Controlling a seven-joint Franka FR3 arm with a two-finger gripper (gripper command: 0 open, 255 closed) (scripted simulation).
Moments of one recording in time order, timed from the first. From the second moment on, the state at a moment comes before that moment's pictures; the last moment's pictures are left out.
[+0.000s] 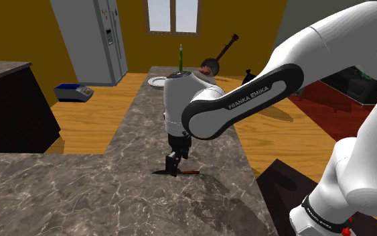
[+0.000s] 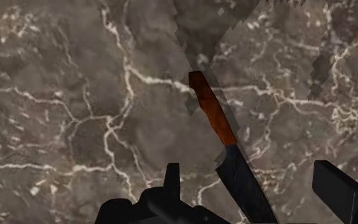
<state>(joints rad) 0.34 0.04 0.32 -2.17 0.07 2.17 0.17</state>
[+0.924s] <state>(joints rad) 0.34 0.08 0.31 -2.19 0.05 2.23 0.18</state>
